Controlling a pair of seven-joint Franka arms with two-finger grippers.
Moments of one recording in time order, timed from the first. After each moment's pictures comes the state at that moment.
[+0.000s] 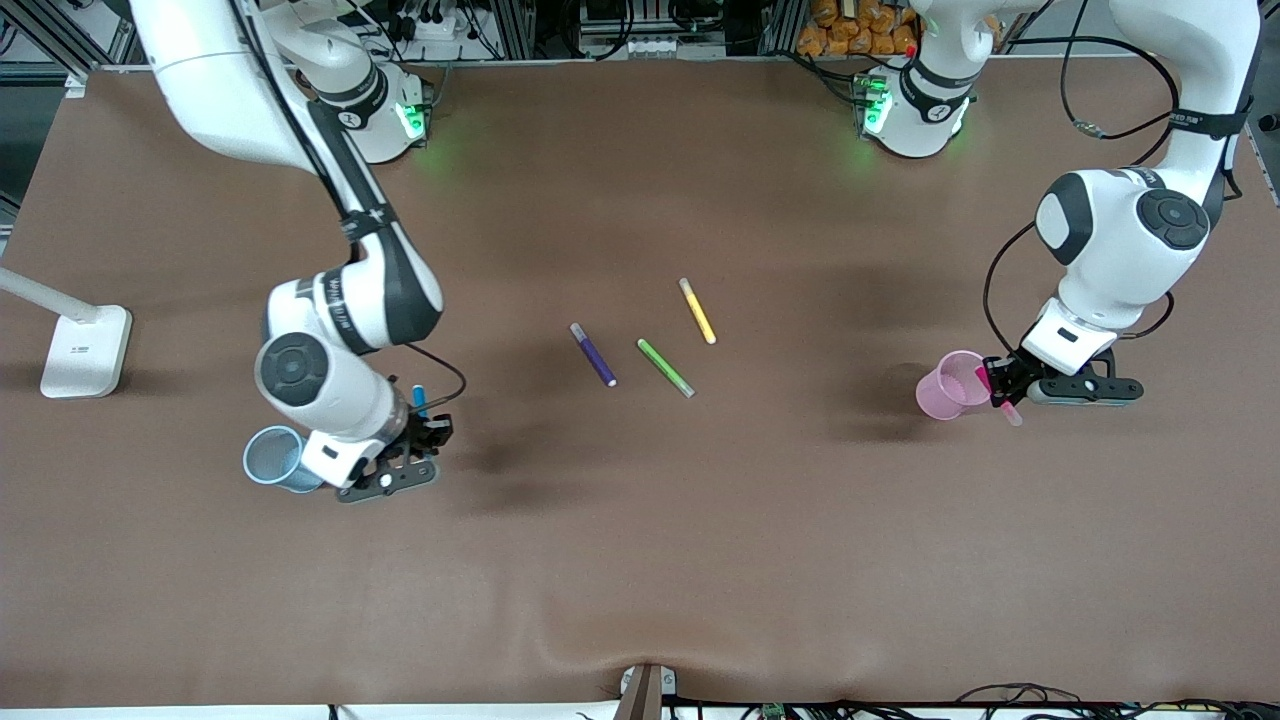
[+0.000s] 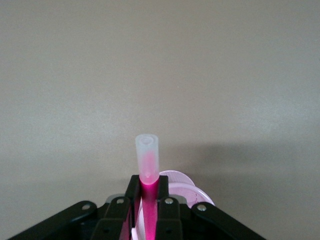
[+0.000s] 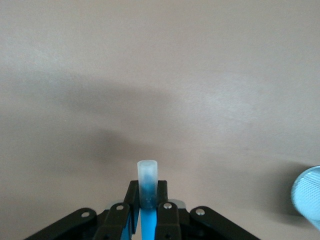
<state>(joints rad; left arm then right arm) 0.08 0.17 -0.09 -2.28 -0.02 2.73 0.03 0.31 0.57 -0.04 -1.59 0.07 2.18 -0.03</state>
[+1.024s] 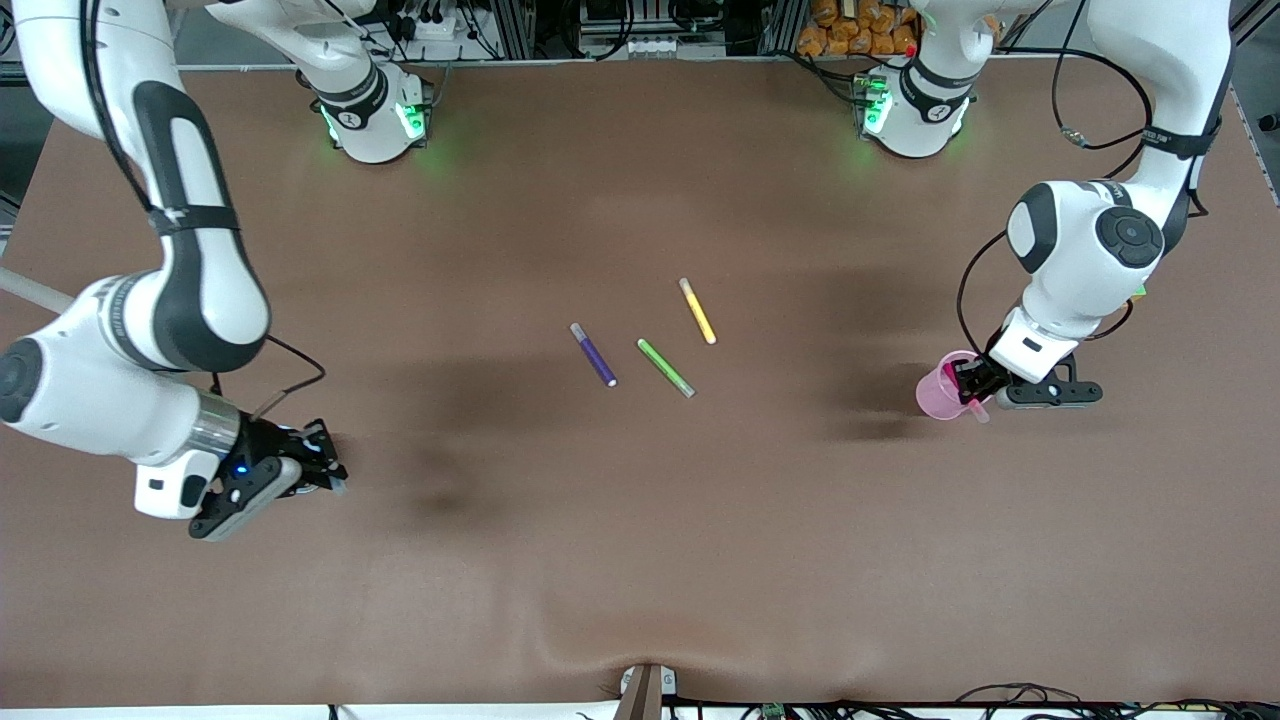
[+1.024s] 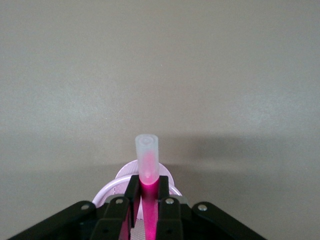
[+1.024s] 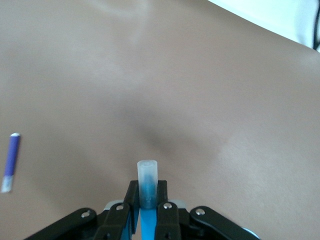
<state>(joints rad) 0.03 0.22 -0.09 -2.29 -0.02 2.73 -0.08 0.08 0.51 -0.04 -1.50 0.43 2.06 -0.83</state>
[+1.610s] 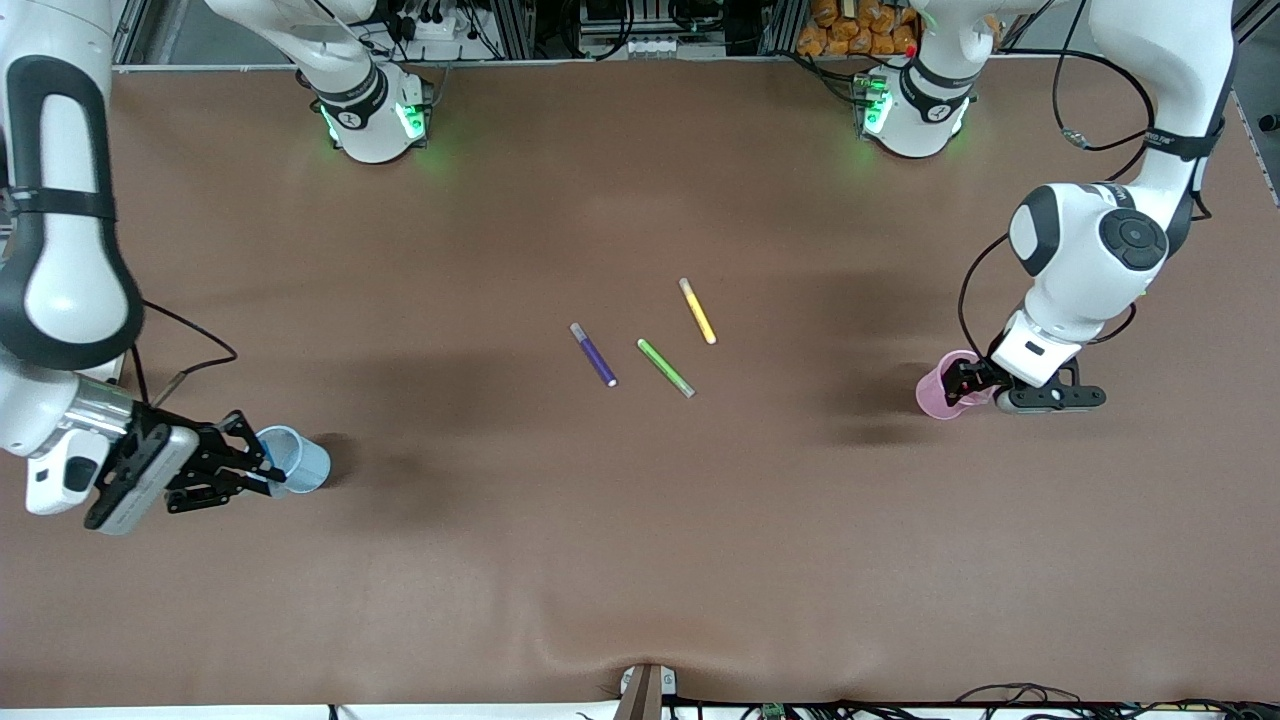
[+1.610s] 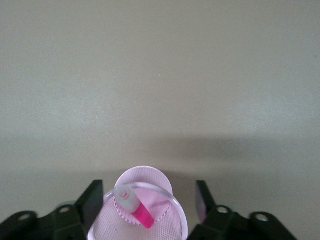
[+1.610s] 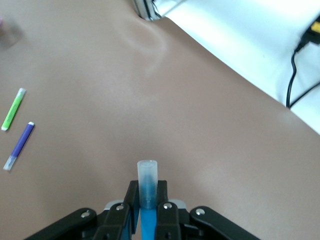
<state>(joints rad) 0.03 0.21 -0.09 -2.23 -0.02 2.66 -0.07 -0.05 0.48 -0.04 -1.49 0.64 2.02 -1.26</state>
